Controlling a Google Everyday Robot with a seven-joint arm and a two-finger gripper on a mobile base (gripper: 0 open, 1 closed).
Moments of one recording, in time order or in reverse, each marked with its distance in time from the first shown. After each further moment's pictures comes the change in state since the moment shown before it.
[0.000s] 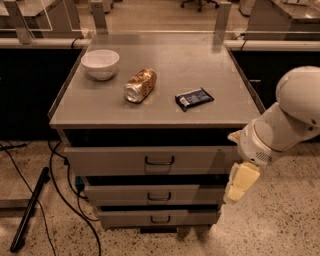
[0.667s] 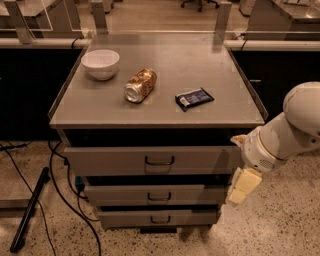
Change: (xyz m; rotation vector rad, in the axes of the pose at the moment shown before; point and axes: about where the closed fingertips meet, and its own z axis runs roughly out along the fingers) arm 0.012 -0.008 0.018 0.037 -0.049 -0.013
